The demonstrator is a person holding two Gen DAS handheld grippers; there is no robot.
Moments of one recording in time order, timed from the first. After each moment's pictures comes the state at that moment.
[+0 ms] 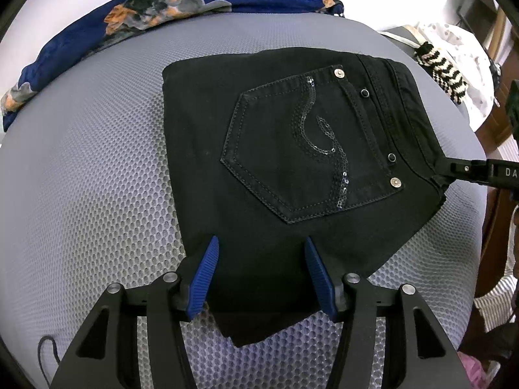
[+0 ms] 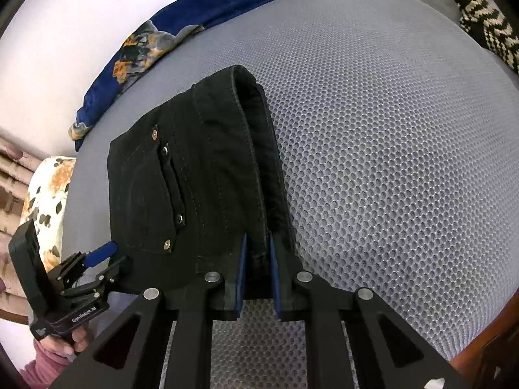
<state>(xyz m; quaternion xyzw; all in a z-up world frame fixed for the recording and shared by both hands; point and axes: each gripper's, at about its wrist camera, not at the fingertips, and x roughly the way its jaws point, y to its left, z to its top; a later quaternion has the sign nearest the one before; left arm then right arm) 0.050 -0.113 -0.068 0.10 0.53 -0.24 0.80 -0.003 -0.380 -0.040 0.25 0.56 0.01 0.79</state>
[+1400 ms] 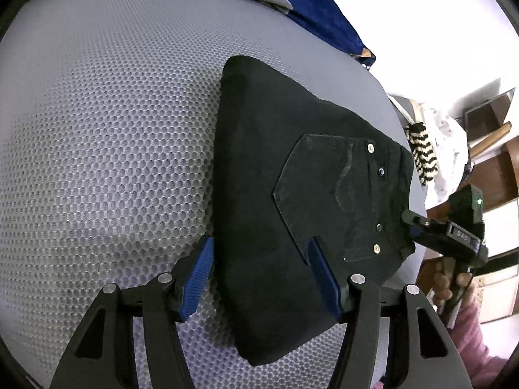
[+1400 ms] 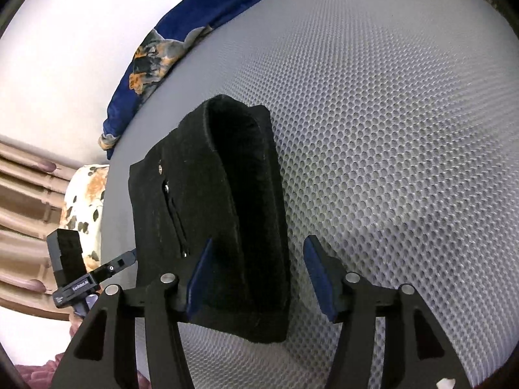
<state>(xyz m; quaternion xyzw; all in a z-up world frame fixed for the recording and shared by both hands) 0.114 -0.047 -0.079 -0.14 0.59 -0.27 0.75 0.045 -0.423 -0.068 0.32 0.57 0.11 0.75</state>
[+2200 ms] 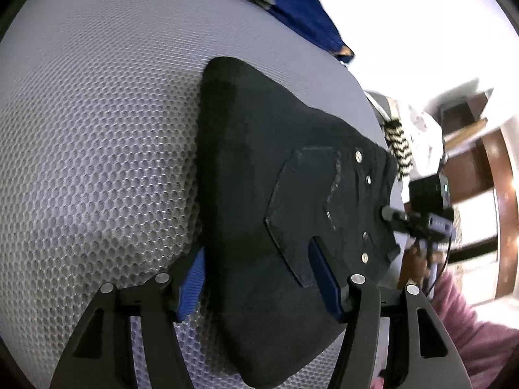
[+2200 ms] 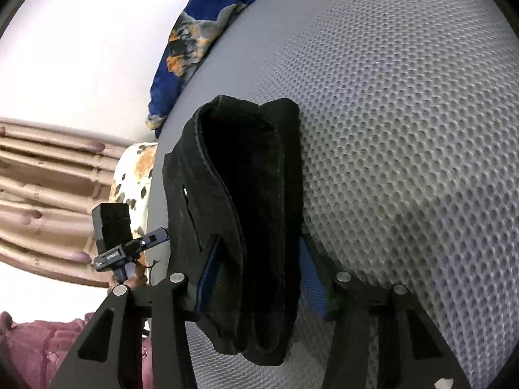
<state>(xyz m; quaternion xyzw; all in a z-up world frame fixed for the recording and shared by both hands) 0.147 -0.061 -0.094 -0.15 0.58 -0.34 0.72 0.081 -0.436 -0.099 0.36 0.56 0.25 0.70</state>
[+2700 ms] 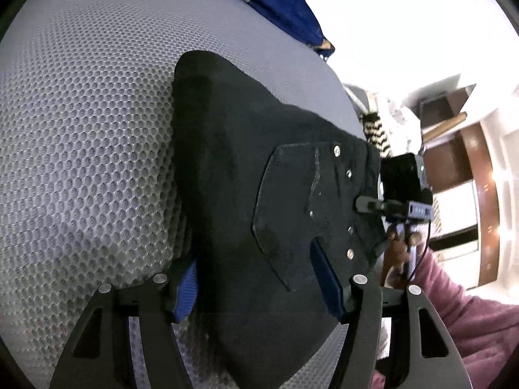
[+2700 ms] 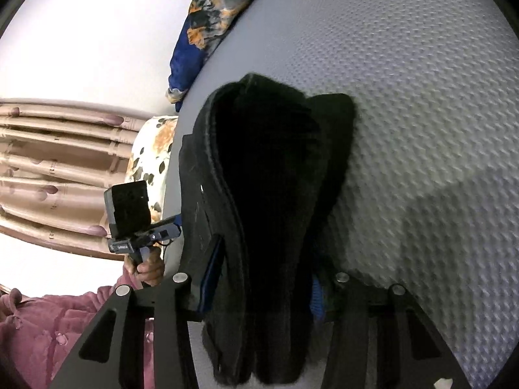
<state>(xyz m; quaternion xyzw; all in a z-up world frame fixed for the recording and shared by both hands) 0.149 -0.048 -0.102 -0.19 0.58 -0.39 0.69 0.114 -0.401 -0.109 0.35 0.57 0.31 0.67</state>
